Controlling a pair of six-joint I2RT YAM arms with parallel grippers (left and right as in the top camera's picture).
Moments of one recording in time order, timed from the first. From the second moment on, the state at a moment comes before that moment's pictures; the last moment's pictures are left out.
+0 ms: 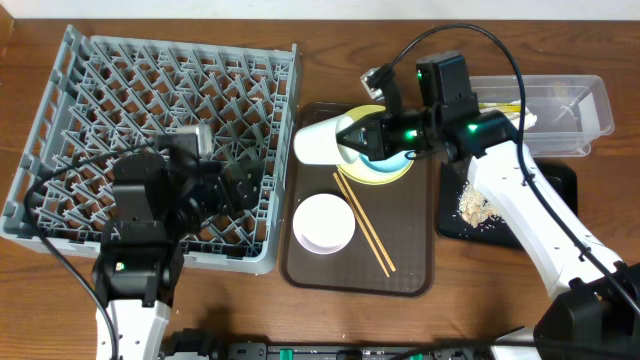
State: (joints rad) left arm 0.00 0.90 0.82 -0.47 0.54 -0.31; right arm 0.38 1.63 1.34 -0.51 -0.89 0.27
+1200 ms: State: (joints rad) left arm 0.00 0.96 0.82 -0.08 1.28 -0.38; right arm 0.50 1.63 1.34 -0.27 -1.29 0.44
